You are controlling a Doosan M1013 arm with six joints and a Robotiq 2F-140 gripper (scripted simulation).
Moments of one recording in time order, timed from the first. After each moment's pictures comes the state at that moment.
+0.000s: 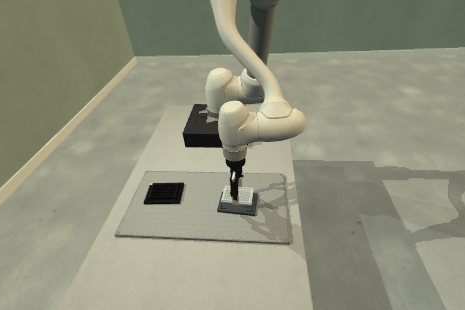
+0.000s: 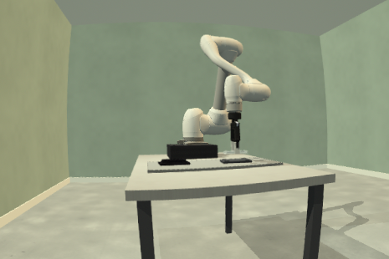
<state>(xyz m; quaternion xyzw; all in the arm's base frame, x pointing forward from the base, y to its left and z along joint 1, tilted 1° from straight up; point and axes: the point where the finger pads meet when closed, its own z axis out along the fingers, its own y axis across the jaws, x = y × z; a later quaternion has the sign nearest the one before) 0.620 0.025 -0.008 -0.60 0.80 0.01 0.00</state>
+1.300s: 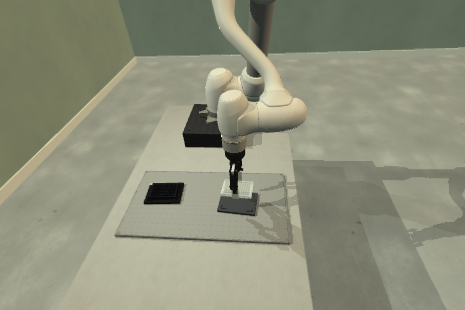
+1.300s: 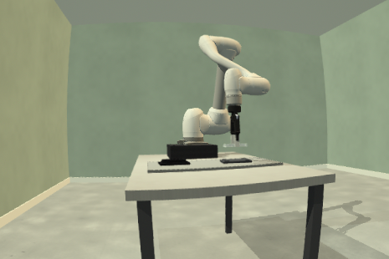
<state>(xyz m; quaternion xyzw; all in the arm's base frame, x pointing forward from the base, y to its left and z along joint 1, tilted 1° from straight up) 0.620 0.025 0.031 -0.60 0.80 0.01 0.00</state>
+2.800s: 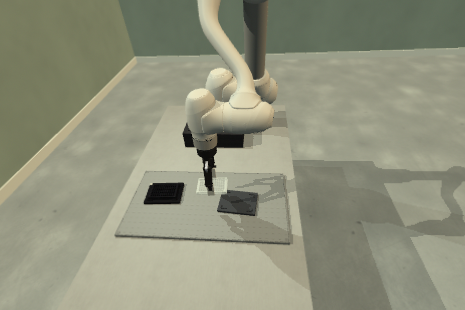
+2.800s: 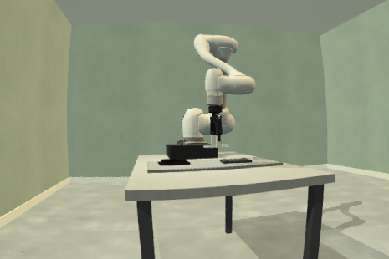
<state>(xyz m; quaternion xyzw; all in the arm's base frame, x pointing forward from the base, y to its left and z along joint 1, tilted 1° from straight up) 0.588 -0.079 0.030 -0.66 0.75 0.01 0.00</state>
